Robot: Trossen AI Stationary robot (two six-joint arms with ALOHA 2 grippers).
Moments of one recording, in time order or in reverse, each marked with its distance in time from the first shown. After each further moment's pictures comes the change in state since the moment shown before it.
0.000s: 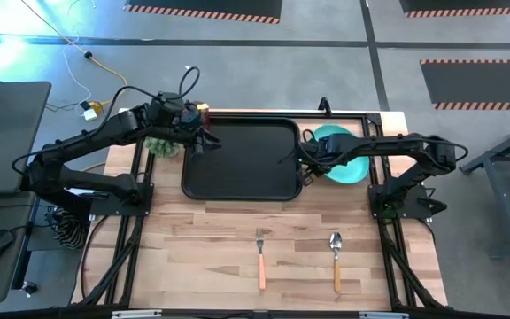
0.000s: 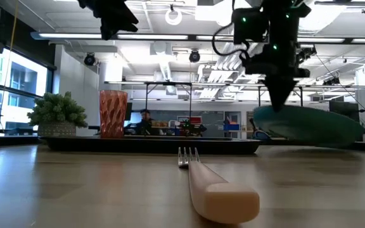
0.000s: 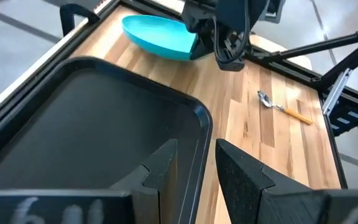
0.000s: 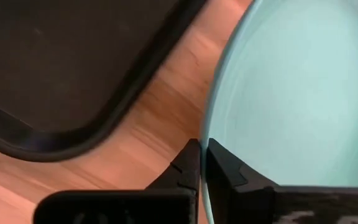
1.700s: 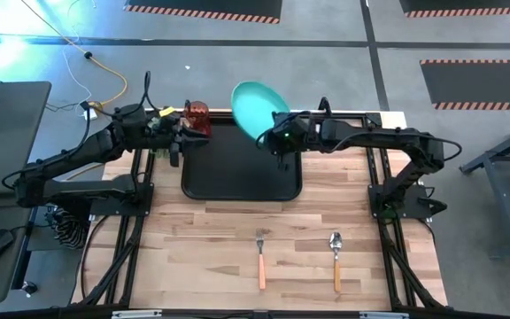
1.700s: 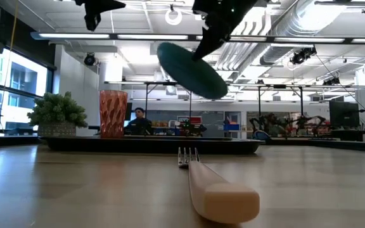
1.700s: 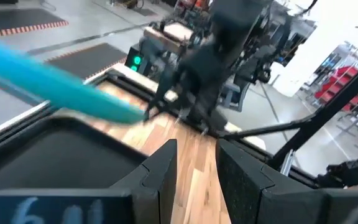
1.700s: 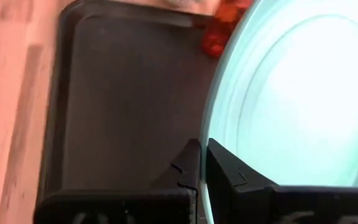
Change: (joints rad) left arm -0.016 -0.308 -0.266 0.378 -0.013 -0.268; right arm 0.006 0.102 0.323 0.468 -0.086 -0.996
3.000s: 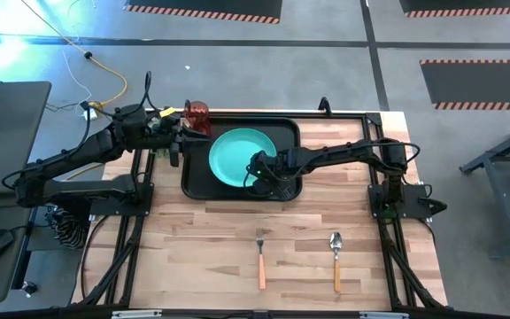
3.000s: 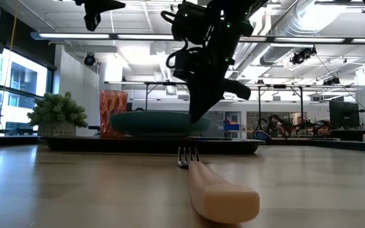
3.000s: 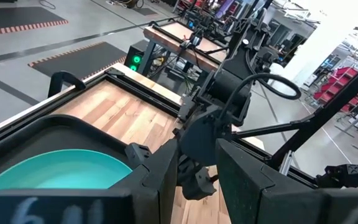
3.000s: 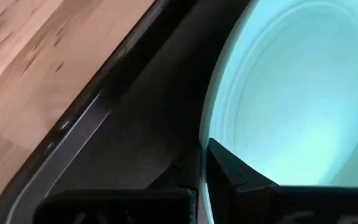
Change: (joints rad) left arm -0.001 0.000 0.000 -0.013 0.000 -0.004; right arm 0.120 0.316 -0.001 -0.064 -0.029 -0.547
